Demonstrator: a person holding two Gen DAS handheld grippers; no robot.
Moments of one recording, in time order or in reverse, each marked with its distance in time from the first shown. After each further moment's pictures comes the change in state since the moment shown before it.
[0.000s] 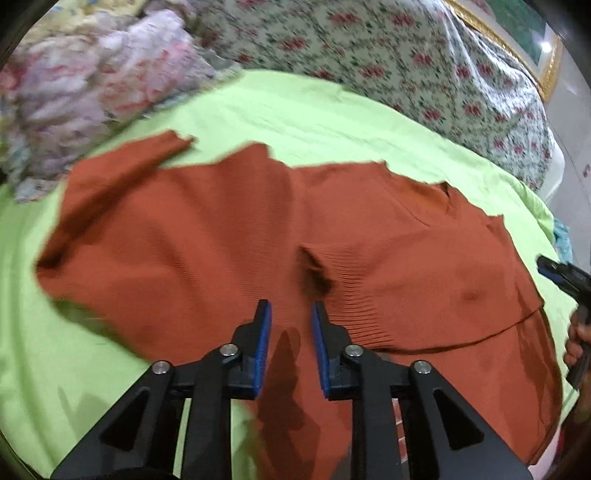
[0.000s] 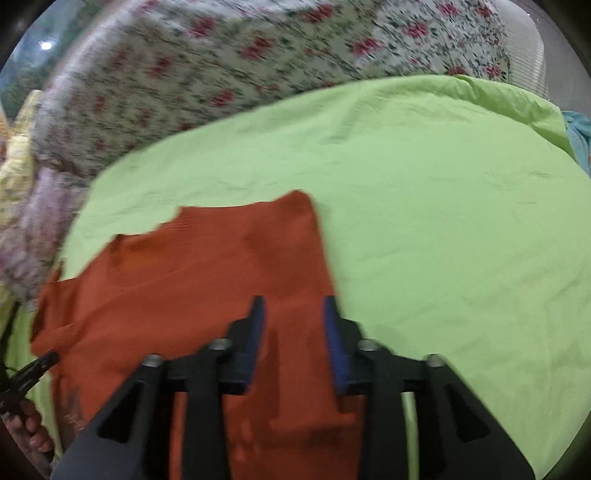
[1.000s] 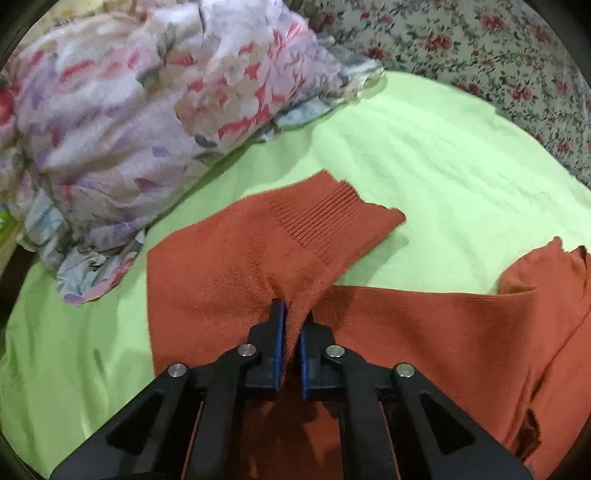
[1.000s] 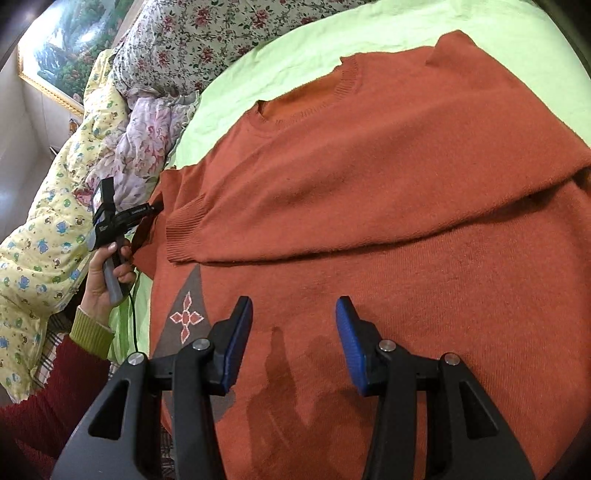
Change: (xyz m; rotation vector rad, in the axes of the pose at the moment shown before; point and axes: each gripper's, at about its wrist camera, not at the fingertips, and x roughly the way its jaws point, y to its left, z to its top) left arm 0.071 0.116 0.107 -0.017 0.056 0.305; right arm -0.004 0.107 -0.121 0.045 0.261 0.384
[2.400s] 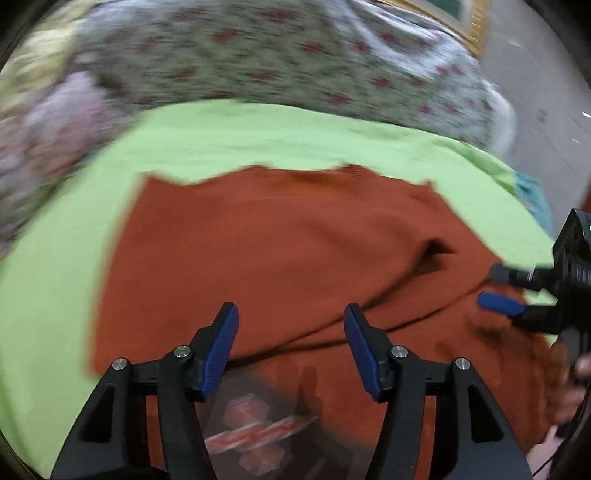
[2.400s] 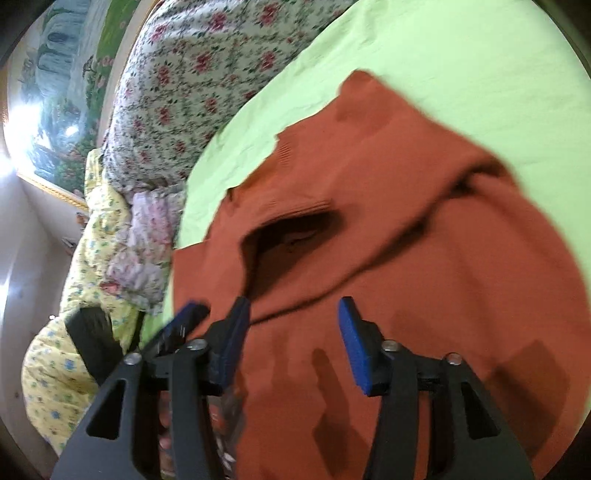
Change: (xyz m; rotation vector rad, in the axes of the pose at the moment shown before) left arm -0.142 -0.193 -0.168 0.193 -0.157 -0.351; right arm -0.053 -0.063 0.021 0.268 -0.179 0.118
